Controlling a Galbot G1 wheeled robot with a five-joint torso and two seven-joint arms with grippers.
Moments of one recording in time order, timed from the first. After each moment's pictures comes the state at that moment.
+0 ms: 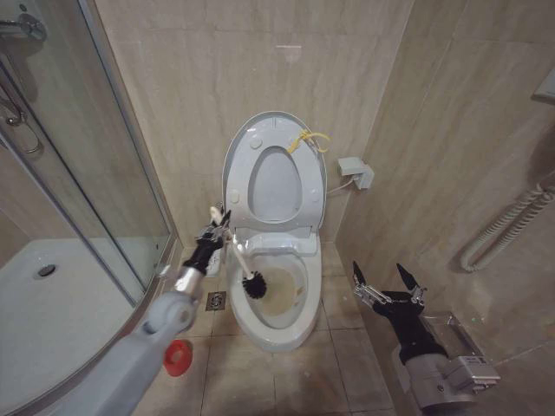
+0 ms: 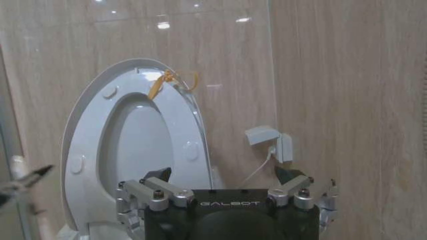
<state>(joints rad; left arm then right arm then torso) 0.76 -1.10 0.00 -1.56 -0.97 -0.37 0.12 -1.73 1.45 0.61 2.49 0.26 -0.15 0.08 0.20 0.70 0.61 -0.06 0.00</state>
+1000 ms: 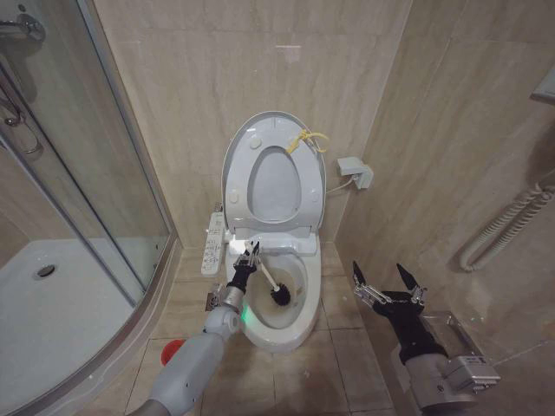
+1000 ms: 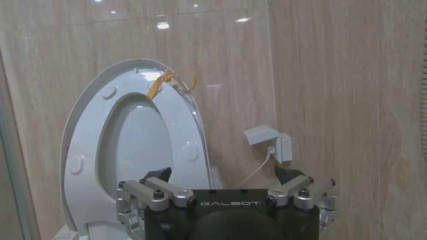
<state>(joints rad) 0.65 -1.39 0.09 -0.92 -0.83 -0.55 0.25 -1.73 1.45 0.61 2.49 0.26 -0.15 0.08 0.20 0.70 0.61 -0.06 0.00</state>
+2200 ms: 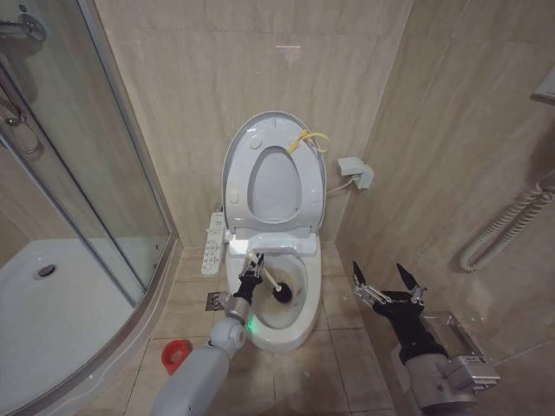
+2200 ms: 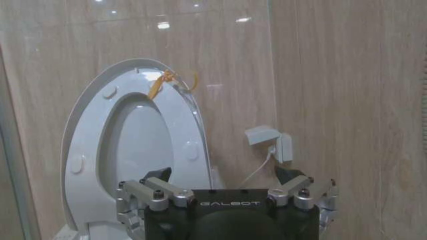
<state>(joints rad) 0.73 -1.40 0.09 -1.04 -0.73 -0.49 0.12 -1.73 1.45 0.61 2.49 0.26 -0.15 0.08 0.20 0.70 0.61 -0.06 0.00</state>
